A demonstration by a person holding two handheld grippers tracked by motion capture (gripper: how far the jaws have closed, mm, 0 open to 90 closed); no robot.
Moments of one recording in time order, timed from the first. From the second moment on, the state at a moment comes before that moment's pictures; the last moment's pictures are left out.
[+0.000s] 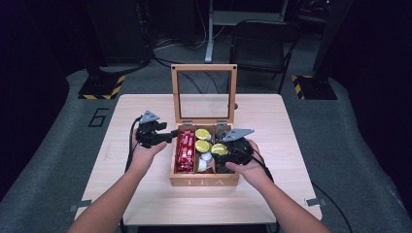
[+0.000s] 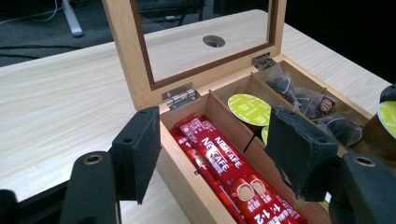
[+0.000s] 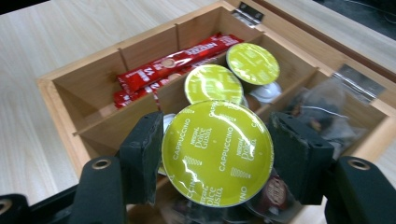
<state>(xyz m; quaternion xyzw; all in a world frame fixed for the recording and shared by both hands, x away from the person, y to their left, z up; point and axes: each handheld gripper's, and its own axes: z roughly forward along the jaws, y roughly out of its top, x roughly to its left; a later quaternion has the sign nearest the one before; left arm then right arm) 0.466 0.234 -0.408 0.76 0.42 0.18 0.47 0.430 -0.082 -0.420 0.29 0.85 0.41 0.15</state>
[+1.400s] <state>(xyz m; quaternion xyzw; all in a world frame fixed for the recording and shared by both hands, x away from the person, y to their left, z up) 0.464 0.237 -0.410 0.76 0.42 0.18 0.46 0.454 -0.172 -0.435 0.39 0.82 0.36 0.21</state>
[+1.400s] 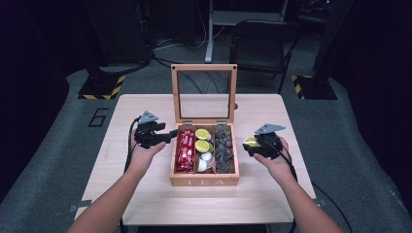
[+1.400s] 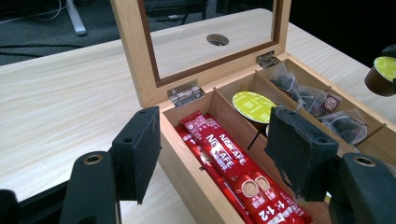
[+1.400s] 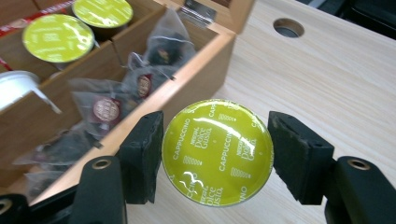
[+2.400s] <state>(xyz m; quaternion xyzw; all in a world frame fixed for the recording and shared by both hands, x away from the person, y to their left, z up) 0.465 0.237 -0.410 0.76 0.42 0.18 0.46 0.470 -0.206 -0.451 0.46 0.79 0.34 0.24</state>
